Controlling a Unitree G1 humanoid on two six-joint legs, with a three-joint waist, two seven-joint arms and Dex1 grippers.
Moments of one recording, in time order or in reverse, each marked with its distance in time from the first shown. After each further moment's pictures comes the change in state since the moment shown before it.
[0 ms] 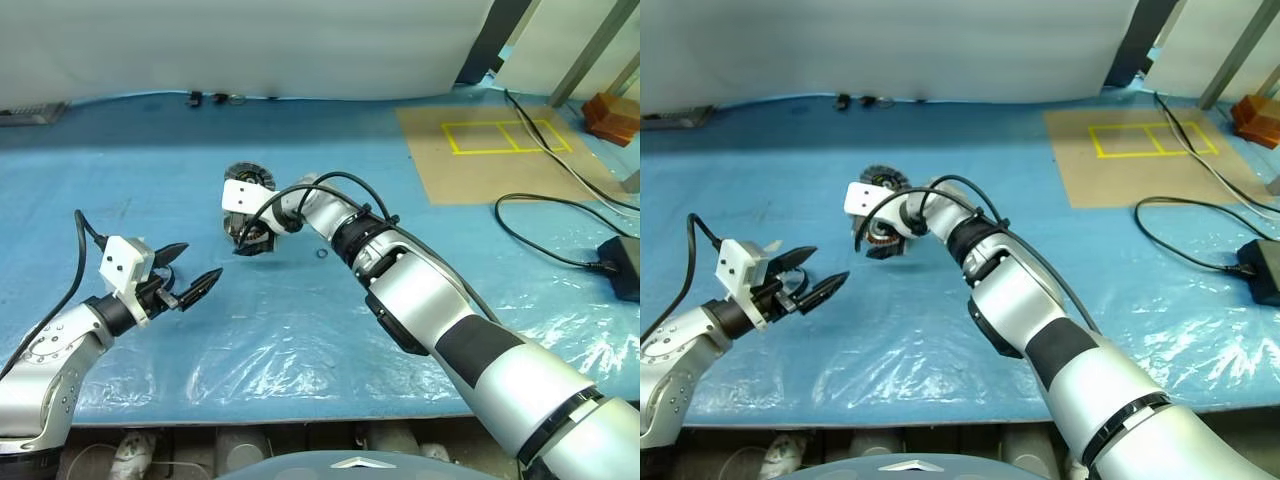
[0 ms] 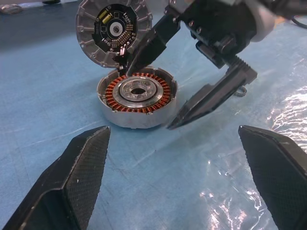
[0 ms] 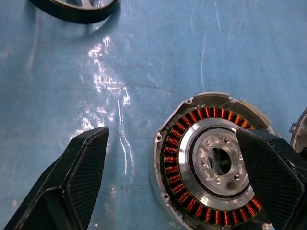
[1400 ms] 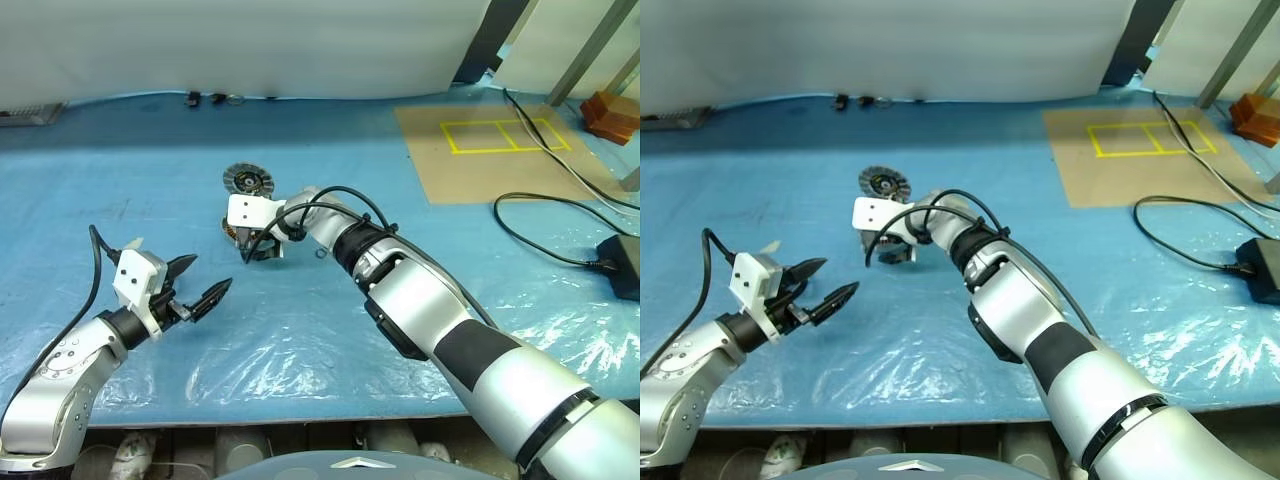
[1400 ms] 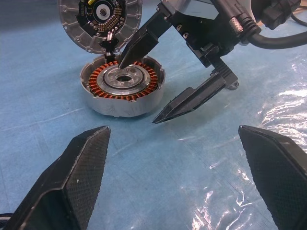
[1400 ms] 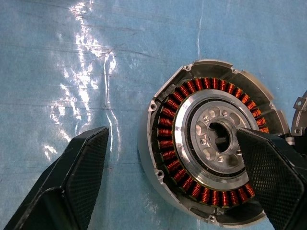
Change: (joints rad) left arm 0.054 -0.048 -0.046 -0.041 0.018 0.001 0.049; right arm 0.039 0.011 0.001 0.034 -0.105 -0.086 -0.076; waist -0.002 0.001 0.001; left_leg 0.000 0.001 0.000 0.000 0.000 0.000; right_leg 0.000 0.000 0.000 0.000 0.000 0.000
